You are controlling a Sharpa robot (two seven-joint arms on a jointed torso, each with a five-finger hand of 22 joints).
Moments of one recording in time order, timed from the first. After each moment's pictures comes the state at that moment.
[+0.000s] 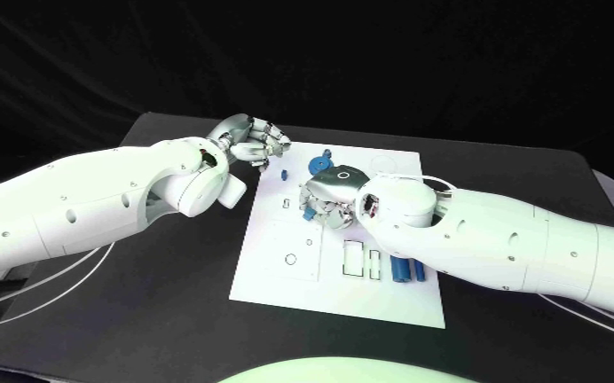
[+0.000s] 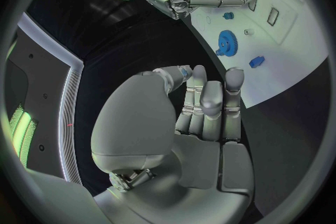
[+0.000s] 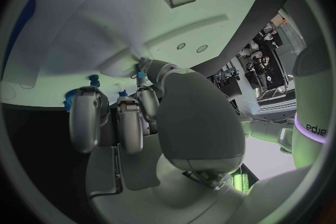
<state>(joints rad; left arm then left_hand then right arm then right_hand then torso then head) 1.25 -0.91 -0.05 1.58 -0.50 -0.41 -0.01 1.37 -0.22 0.65 0.15 0.20 0.78 0.15 0.62 0.52 0.96 0.07 0.83 0.57 1.34 0.00 1.24 1.08 0.15 0.98 0.11 1.19 0.81 1.20 -0.48 -0.15 1.44 -1.73 -0.15 -0.15 1.41 -0.19 0.56 0.08 0.13 0.93 0.12 0.23 0.39 1.32 0.03 1.33 1.28 1.46 -0.04 1.55 1.31 0.05 1.43 0.07 1.34 1.31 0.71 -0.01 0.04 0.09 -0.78</state>
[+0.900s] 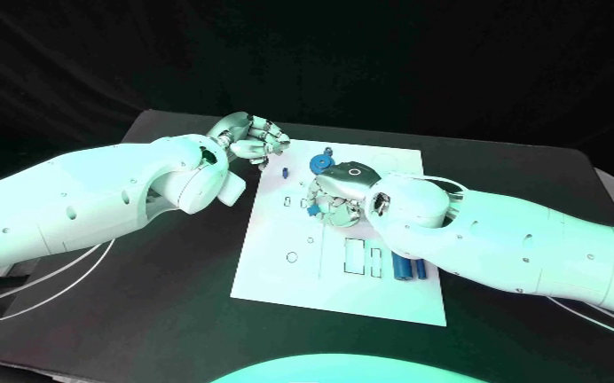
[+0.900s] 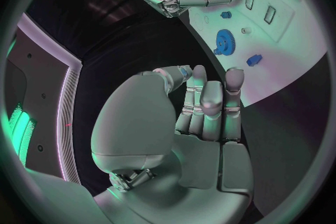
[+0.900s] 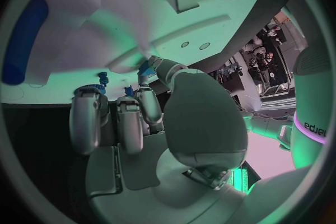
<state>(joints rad) 1.25 -0.91 -0.05 1.58 -0.50 -0.41 -0.02 1.37 -0.22 0.65 0.15 0.20 0.78 0.15 0.62 0.52 0.96 0.07 0.83 0.56 1.34 0.00 1.24 1.08 0.15 0.98 0.11 1.19 0.81 1.19 -0.52 -0.15 1.47 -1.71 -0.22 -0.16 1.31 -0.17 0.53 0.12 0.16 0.99 0.10 0.26 0.41 1.33 0.03 1.35 1.29 1.47 -0.04 1.55 1.31 0.05 1.45 0.08 1.36 1.31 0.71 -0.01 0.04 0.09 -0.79</state>
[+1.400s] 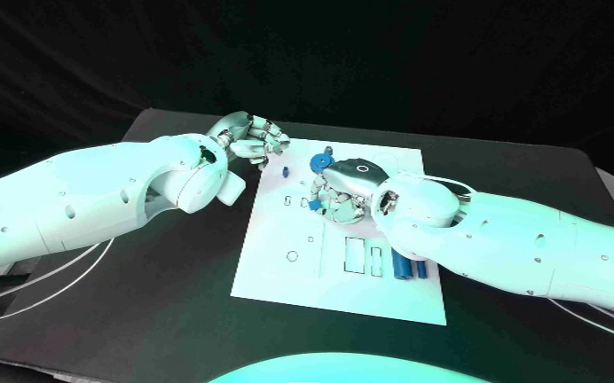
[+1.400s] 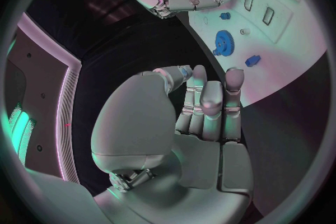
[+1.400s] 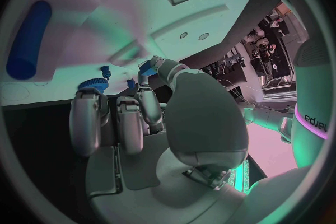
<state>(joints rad) 1.25 -0.92 -0.05 1.58 -0.50 -0.40 -0.03 1.37 -0.22 0.65 0.14 0.20 0.78 0.15 0.62 0.52 0.96 0.07 0.82 0.56 1.34 0.00 1.24 1.08 0.15 0.98 0.11 1.19 0.81 1.19 -0.55 -0.15 1.50 -1.66 -0.28 -0.17 1.29 -0.18 0.52 0.13 0.17 0.99 0.11 0.26 0.41 1.33 0.03 1.35 1.29 1.47 -0.04 1.55 1.31 0.05 1.45 0.07 1.36 1.31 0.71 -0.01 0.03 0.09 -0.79</state>
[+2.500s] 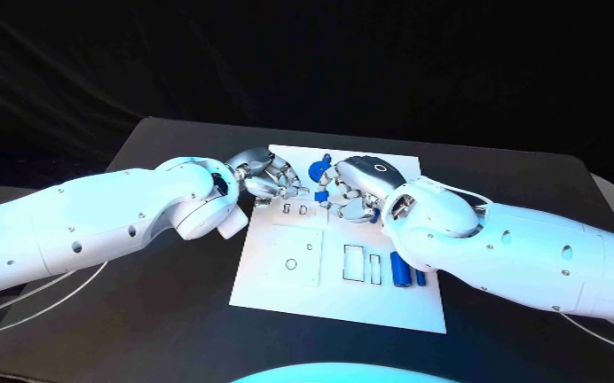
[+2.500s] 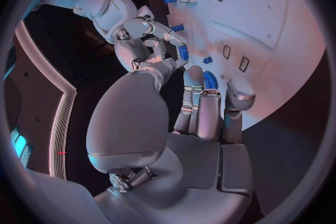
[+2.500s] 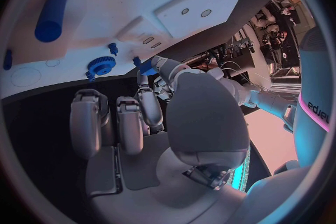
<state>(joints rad) 1.21 -0.91 -0.06 1.65 -0.72 -0.25 -0.18 1.29 -0.28 0.45 0.23 0.20 0.85 0.10 0.68 0.54 1.04 0.03 0.93 0.56 1.46 -0.03 1.41 1.30 0.12 1.20 0.08 1.32 1.06 1.20 -0.63 -0.13 1.59 -1.62 -0.43 -0.24 1.28 -0.19 0.52 0.14 0.22 0.99 0.11 0.26 0.41 1.35 0.03 1.35 1.30 1.47 -0.04 1.55 1.31 0.05 1.46 0.07 1.39 1.31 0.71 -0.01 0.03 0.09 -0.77</state>
